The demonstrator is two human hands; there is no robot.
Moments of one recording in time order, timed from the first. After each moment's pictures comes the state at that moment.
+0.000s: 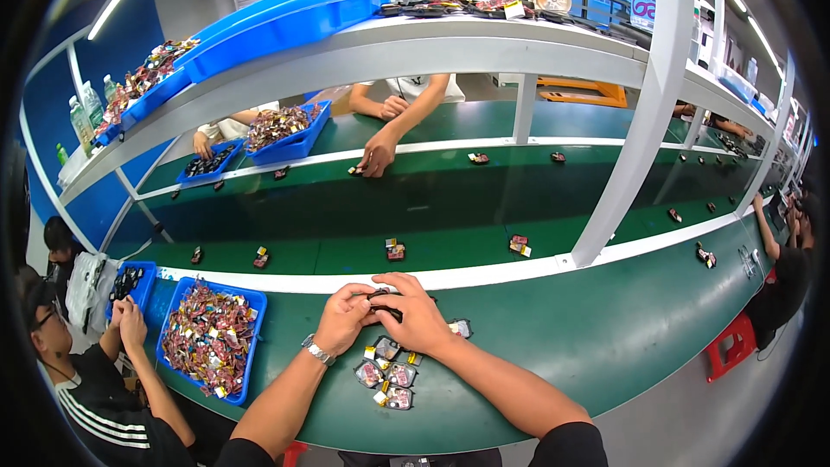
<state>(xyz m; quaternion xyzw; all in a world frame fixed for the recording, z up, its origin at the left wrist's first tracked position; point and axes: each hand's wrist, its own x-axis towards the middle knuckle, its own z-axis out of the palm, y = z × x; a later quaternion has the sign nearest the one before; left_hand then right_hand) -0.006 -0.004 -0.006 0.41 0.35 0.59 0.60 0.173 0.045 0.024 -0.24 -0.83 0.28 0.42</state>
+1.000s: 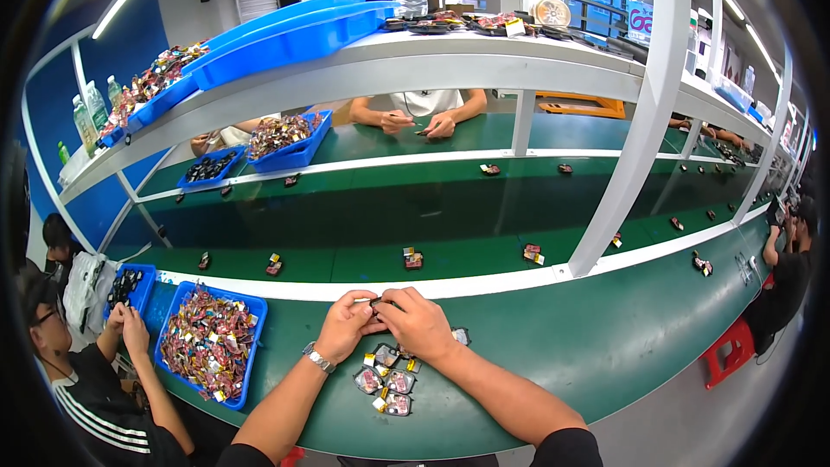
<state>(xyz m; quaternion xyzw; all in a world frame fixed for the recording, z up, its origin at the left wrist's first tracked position) -0.004 -0.005 -0.001 0.40 0.36 0.59 0.61 0.173 0.043 0.034 -0.22 -0.87 0.06 0.45</state>
